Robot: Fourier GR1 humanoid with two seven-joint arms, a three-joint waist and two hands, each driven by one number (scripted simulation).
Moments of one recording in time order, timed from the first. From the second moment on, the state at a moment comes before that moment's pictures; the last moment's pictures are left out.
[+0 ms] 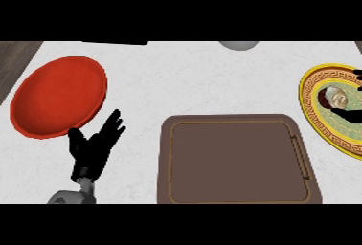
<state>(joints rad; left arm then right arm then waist) -0.04 0.10 -0.10 -1.44 0.11 0.04 0.21 -0.63 -0.68 -0.20 -0.40 0.26 -0.13 -0.55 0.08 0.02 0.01</state>
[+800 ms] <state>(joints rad) -0.03 0.09 -0.11 -1.46 0.10 0.04 0.21 -0.73 -0.74 -0.40 -0.18 0.06 0.18 -0.75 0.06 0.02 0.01</state>
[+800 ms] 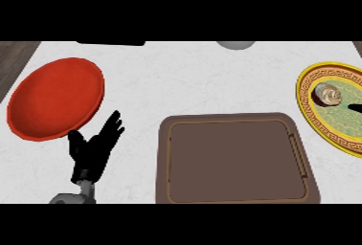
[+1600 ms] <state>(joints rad) 0.00 0.09 -0.09 -1.46 0.10 0.05 0.20 -0.52 -0.91 -0.37 -0.21 0.08 0.50 -0.78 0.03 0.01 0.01</state>
